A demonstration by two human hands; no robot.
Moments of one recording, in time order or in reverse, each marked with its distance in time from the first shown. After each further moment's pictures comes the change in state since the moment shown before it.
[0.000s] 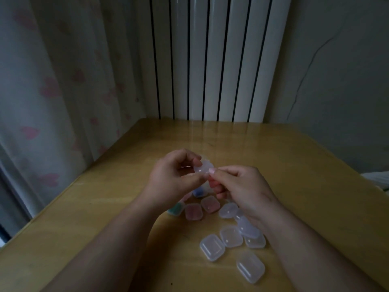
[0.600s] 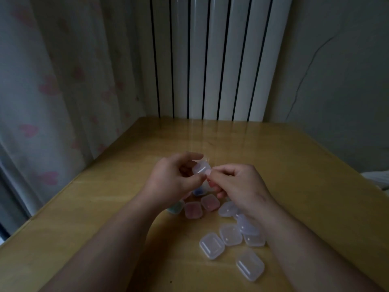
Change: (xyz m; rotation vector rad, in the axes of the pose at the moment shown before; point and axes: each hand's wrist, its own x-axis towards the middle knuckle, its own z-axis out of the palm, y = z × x) left_hand 0.003 -0.007 0.000 0.194 -0.048 -0.047; right_hand 0.001 -0.001 0.003 -0.176 0.032 -0.025
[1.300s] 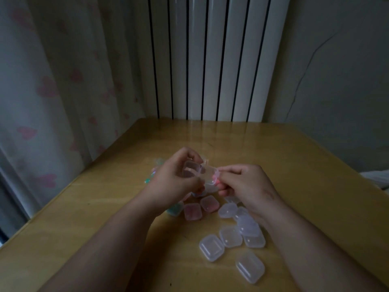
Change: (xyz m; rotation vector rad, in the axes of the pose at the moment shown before) left_hand -0.001 0.003 -0.002 -0.252 -0.130 -0.084; right_hand 0.006 0.004 -0.008 0.138 0.022 0.073
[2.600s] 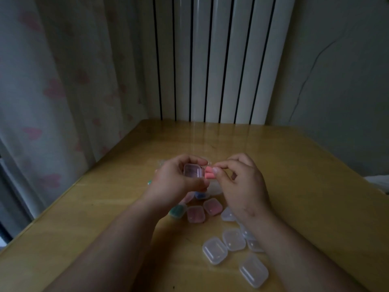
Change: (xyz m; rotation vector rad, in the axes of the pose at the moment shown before) left_hand 0.001 0.003 0.001 -0.084 0.111 -0.119; right_hand 0.006 0.013 0.015 -0.484 0.264 -0.574
